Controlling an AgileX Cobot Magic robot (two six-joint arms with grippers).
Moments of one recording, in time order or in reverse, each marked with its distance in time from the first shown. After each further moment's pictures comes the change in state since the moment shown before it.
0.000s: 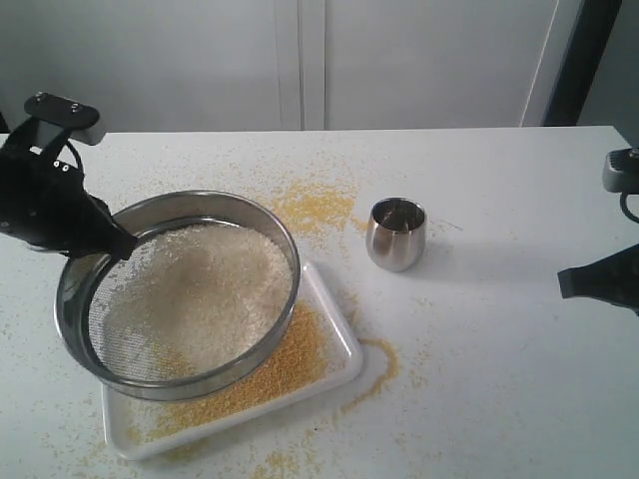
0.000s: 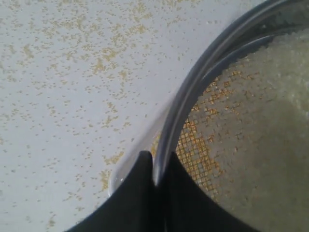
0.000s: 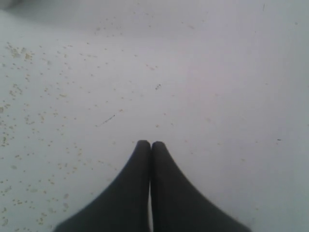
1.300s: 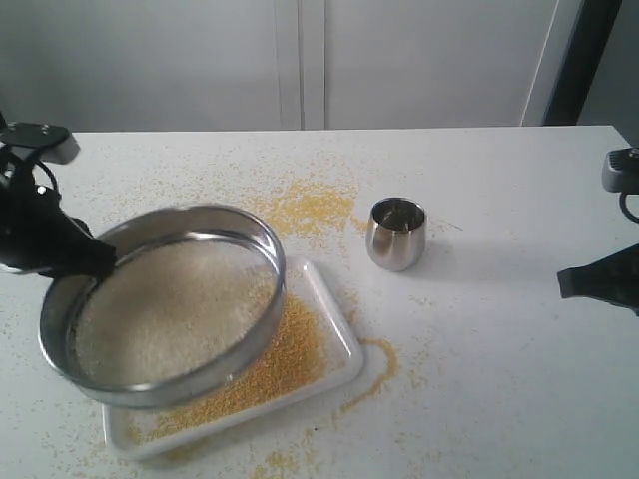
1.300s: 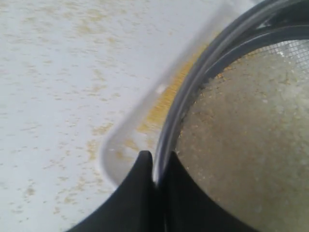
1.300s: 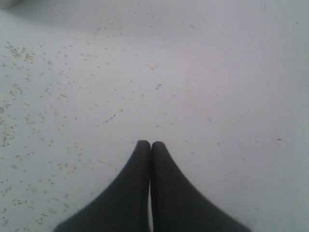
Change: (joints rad) left arm 0.105 -0.002 0.063 -0.200 0.072 0.134; right arm 0.000 0.000 0.000 0.002 0.000 0.000
